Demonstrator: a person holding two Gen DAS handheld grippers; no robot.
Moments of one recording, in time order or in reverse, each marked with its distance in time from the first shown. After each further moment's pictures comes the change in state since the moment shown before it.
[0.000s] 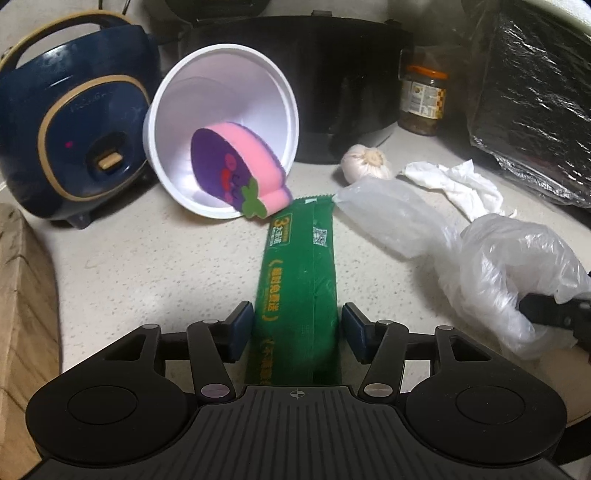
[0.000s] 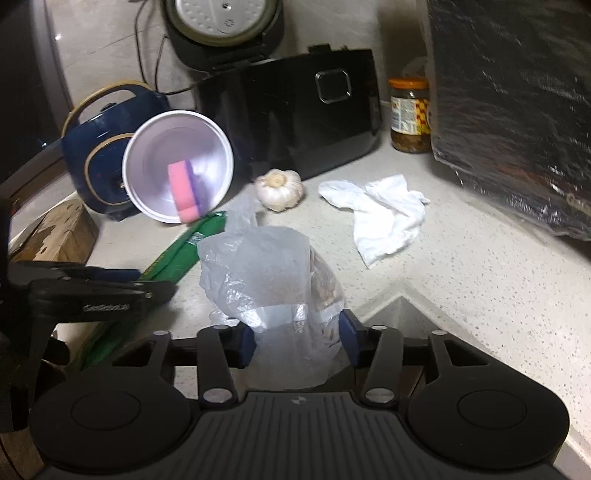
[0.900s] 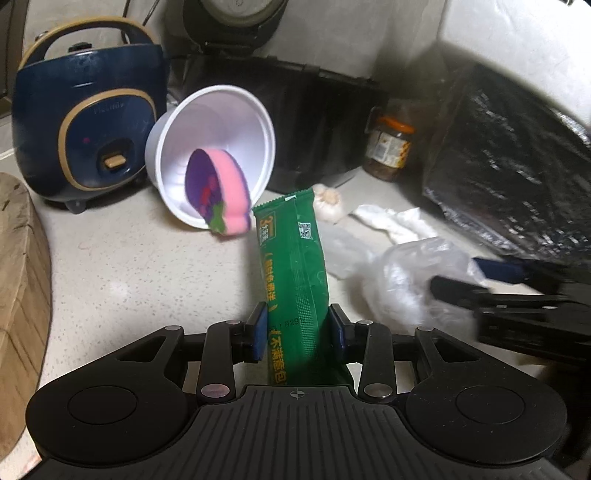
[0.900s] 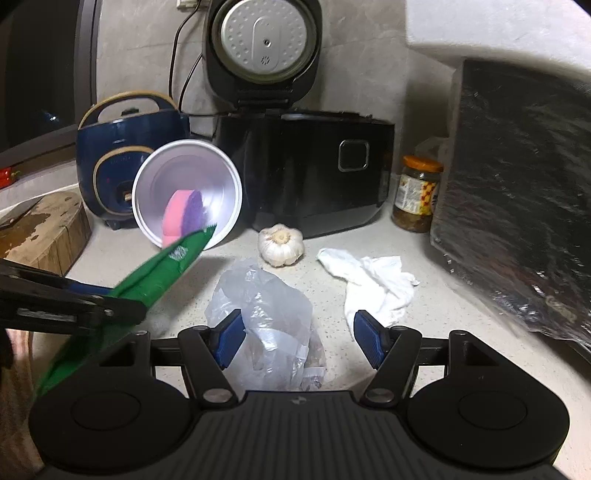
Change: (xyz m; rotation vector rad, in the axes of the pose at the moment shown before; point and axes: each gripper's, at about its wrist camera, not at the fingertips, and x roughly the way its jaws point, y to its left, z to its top) left arm -0.059 -0.005 -0.012 -0.141 -0.095 -0.154; right arm -0.009 0.018 0.019 -0.198 -0.136 -0.072
